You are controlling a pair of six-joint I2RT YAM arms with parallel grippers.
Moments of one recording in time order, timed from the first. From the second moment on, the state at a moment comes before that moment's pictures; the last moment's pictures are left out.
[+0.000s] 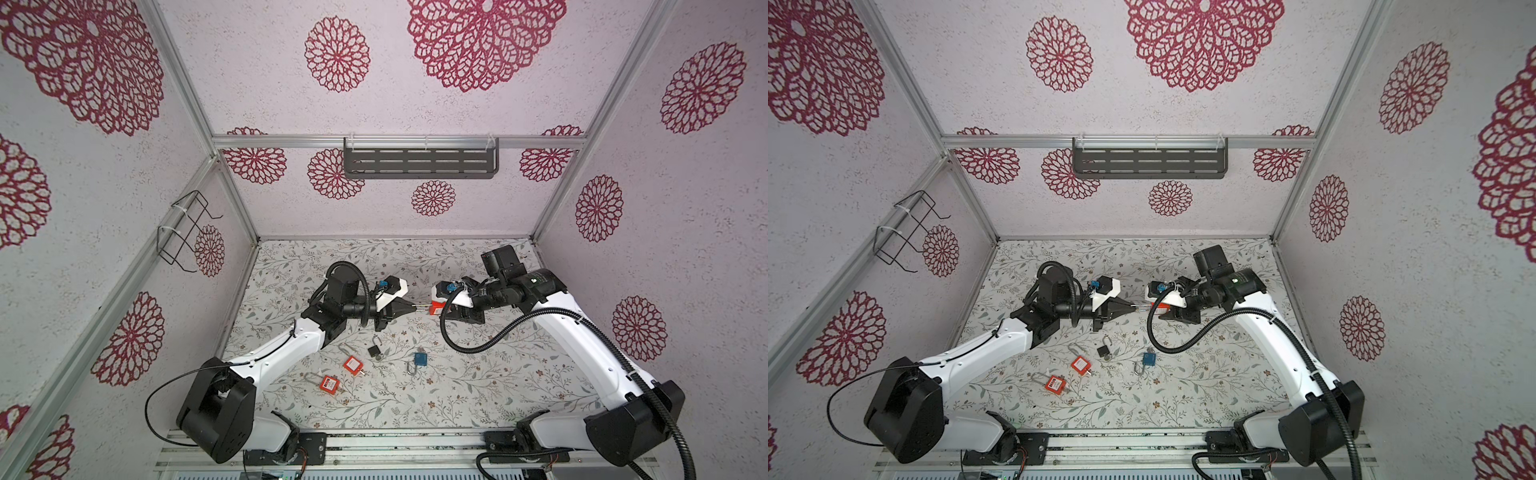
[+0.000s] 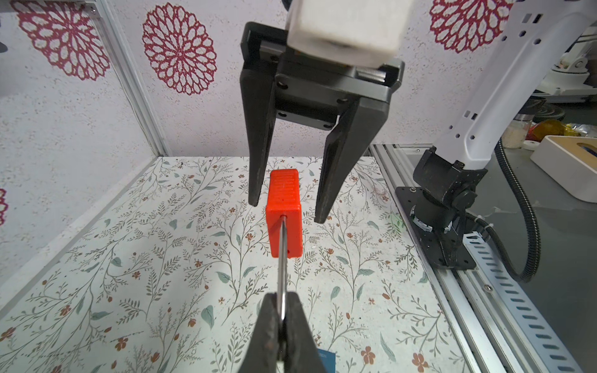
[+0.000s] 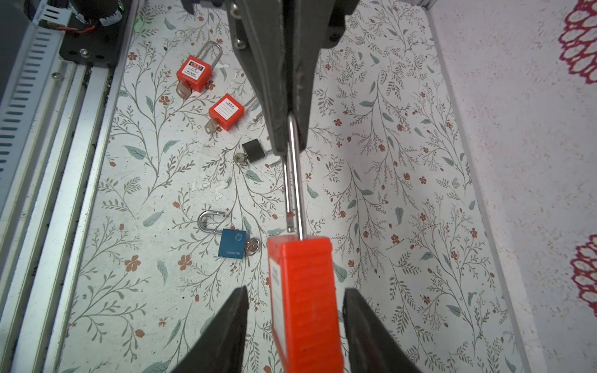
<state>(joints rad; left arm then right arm) -0.56 1.41 0.92 0.17 0.86 0.33 0.43 1.35 1.36 -1.00 -0.58 -1.07</state>
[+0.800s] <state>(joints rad) -0.56 1.39 0.92 0.13 0.88 0.40 0.43 1.40 1.36 -1.05 -0.63 -1.14</state>
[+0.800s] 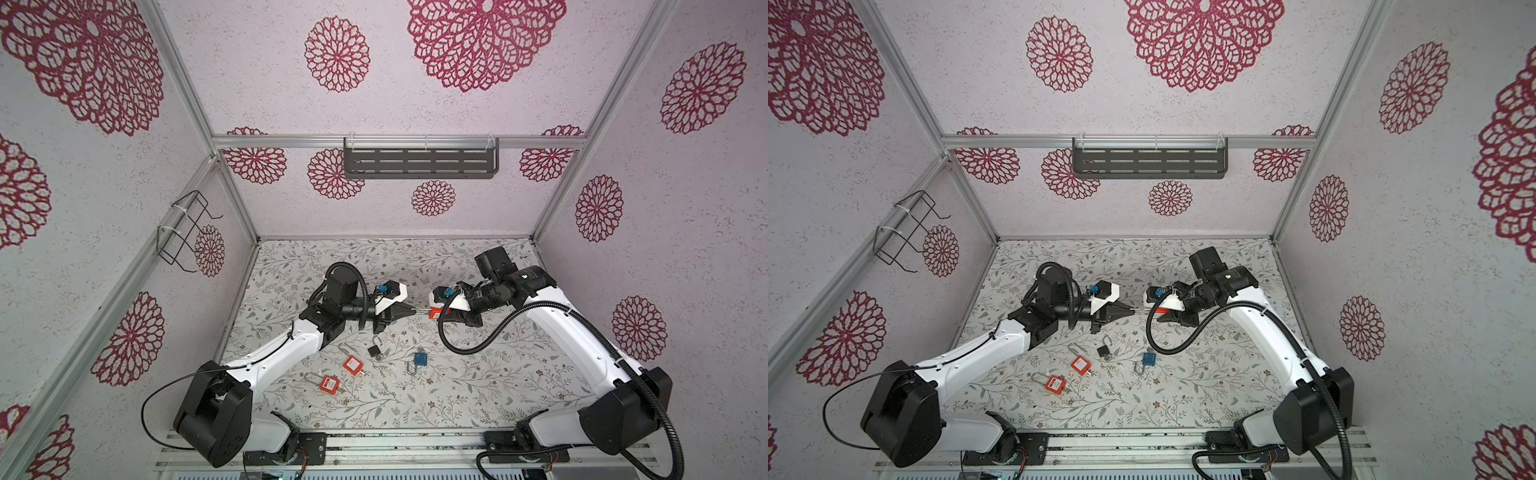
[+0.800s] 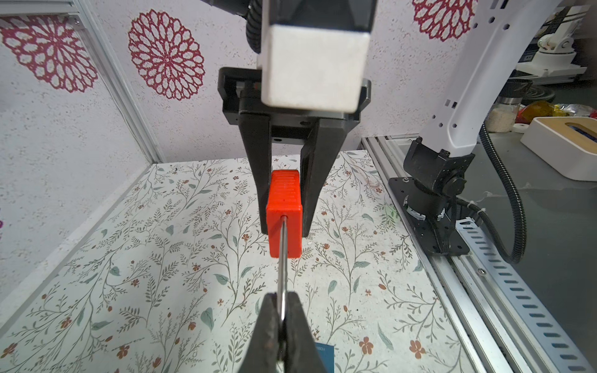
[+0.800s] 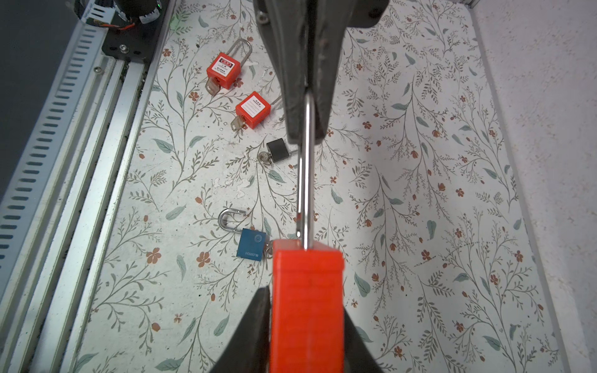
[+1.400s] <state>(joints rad) -0.59 1.39 0.92 0.09 0.87 0.42 0.43 1.40 1.36 -1.08 -0.65 -1.18</state>
